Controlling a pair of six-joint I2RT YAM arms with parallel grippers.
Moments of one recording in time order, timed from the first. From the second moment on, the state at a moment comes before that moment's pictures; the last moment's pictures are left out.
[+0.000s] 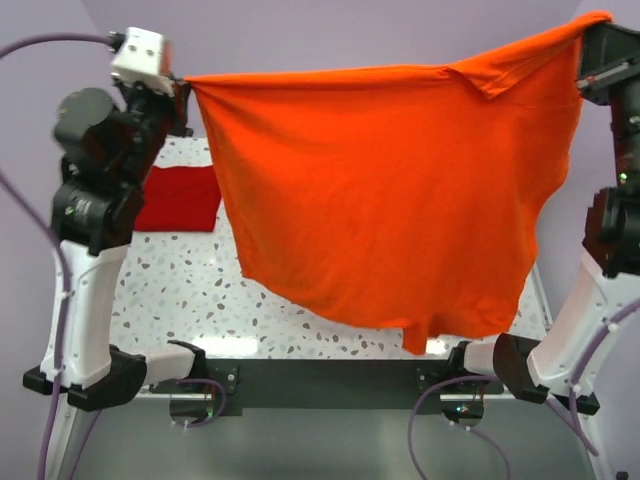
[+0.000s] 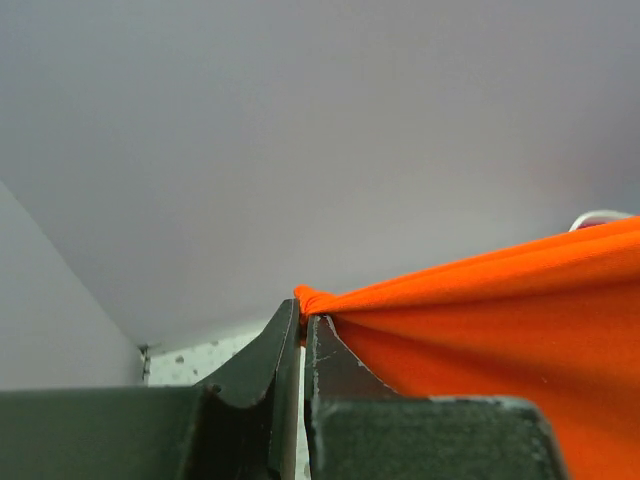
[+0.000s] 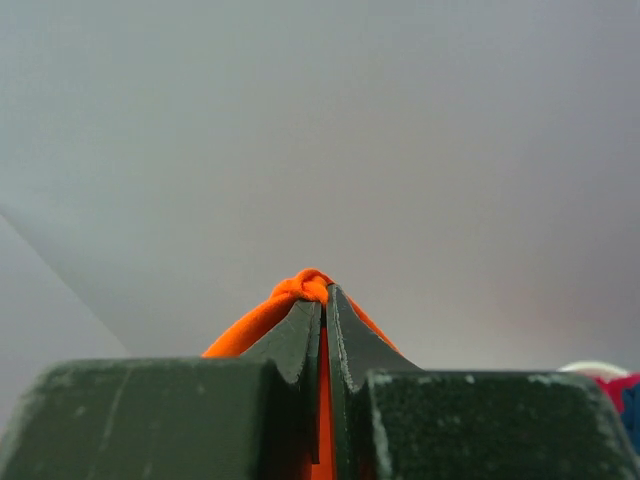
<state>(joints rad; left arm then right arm) -0.30 1.25 2.00 -0.61 -0.10 0.12 -0.24 1.35 2.42 -0.63 -0.18 0.64</state>
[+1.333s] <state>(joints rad) -0.20 1.80 1.37 -0.52 0.09 -0.18 0.13 1.83 1.53 -0.60 -0.17 0.38</state>
